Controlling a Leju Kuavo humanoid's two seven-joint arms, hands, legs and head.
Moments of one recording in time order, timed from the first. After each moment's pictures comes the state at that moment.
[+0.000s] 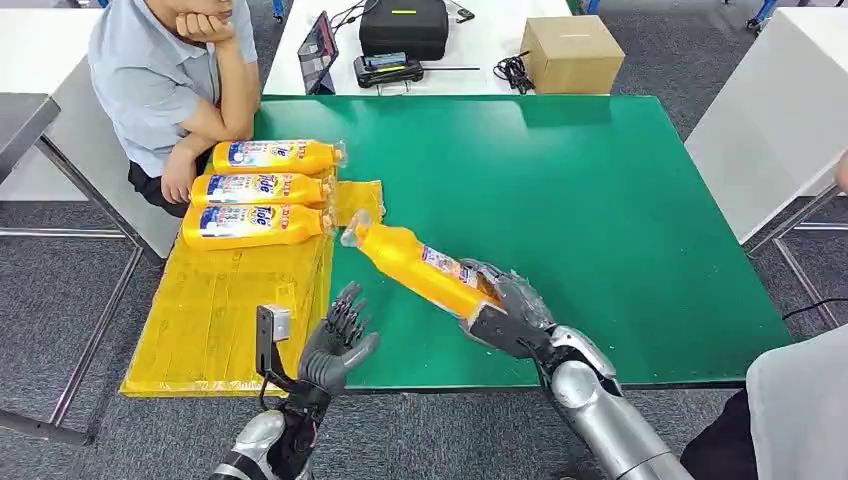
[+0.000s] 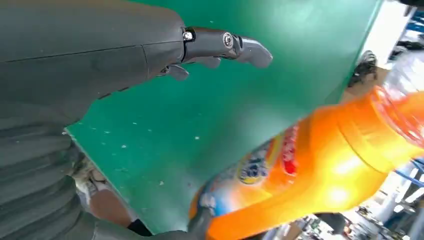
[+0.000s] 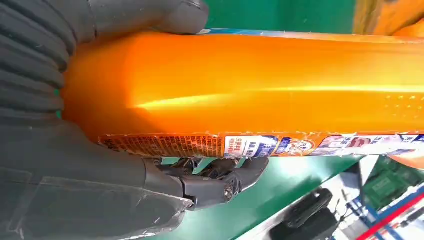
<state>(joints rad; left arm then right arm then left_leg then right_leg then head) -0.19 -0.18 -0.41 -1.01 0.46 0.05 -0.27 -0.28 -0.15 0.48 -1.20 0.38 0.06 -0.38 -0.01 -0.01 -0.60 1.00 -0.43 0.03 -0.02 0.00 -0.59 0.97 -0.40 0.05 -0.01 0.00</state>
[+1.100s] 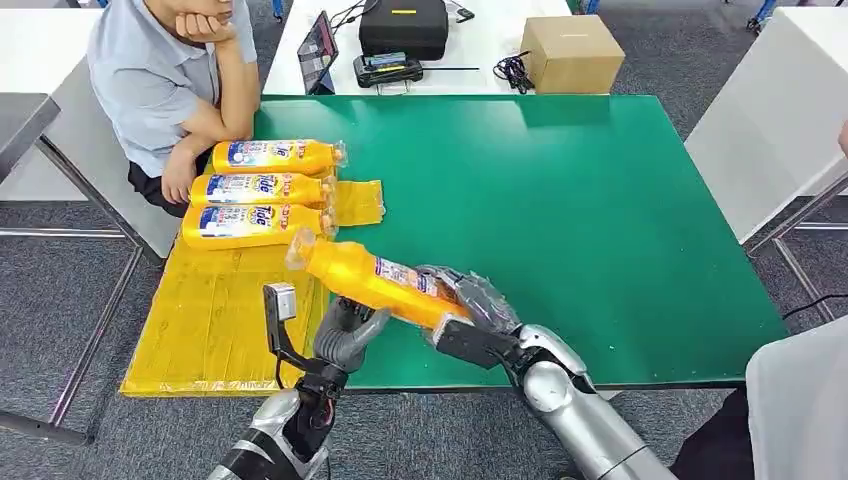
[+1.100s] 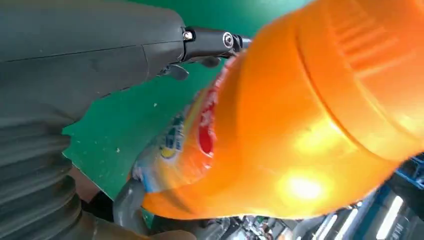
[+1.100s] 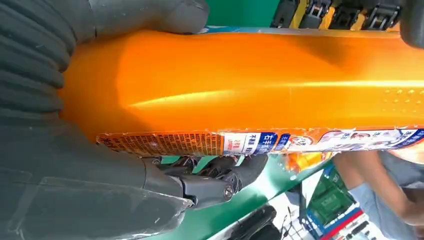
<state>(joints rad) -0.27 -0.25 -0.41 -0.95 0.55 -0.01 -0.30 -0.31 -0.11 0.60 -1.24 0.37 0.07 -0.39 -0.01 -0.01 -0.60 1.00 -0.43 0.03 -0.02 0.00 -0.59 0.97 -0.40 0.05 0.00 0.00</state>
